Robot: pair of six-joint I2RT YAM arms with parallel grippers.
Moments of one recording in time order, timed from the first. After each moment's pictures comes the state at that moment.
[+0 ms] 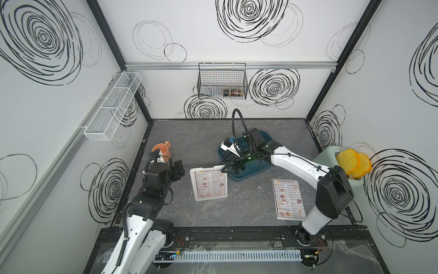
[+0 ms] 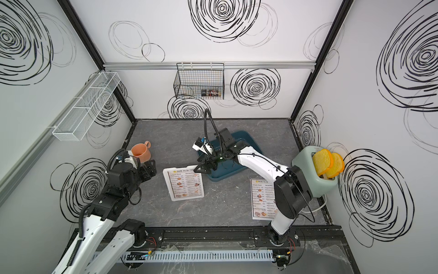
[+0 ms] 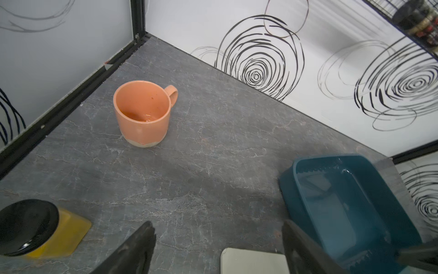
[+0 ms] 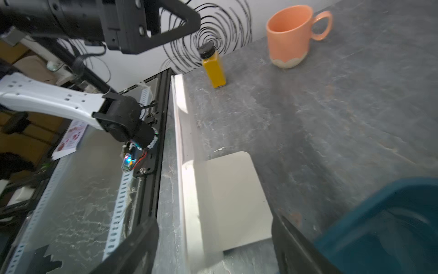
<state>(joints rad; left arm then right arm) -0.15 0.63 0.62 -0.50 -0.19 -0.52 0.63 1.62 1.31 -0.48 -0.82 -0.26</state>
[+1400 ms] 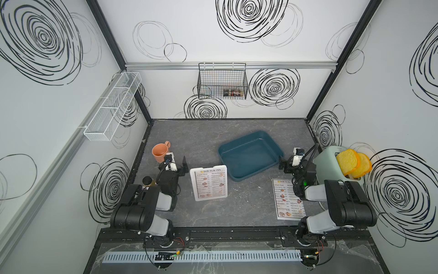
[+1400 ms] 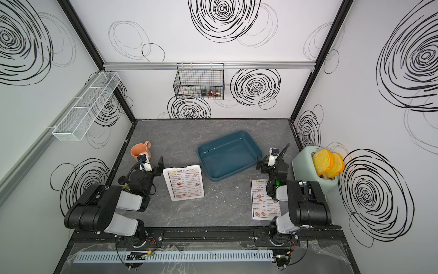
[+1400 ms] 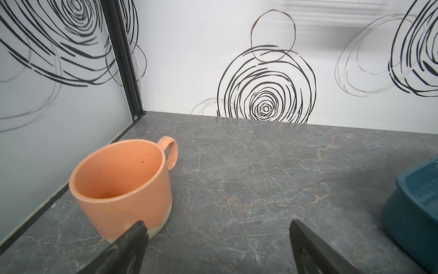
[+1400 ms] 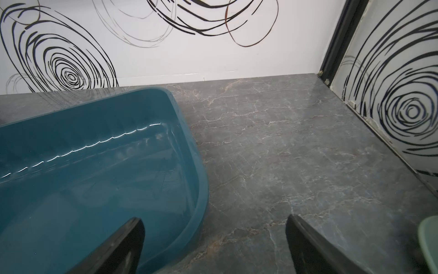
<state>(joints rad) -0.07 1.49 0.14 1.26 -0.17 -0.07 -0.03 1.49 0.26 0.95 -0.11 0.04</state>
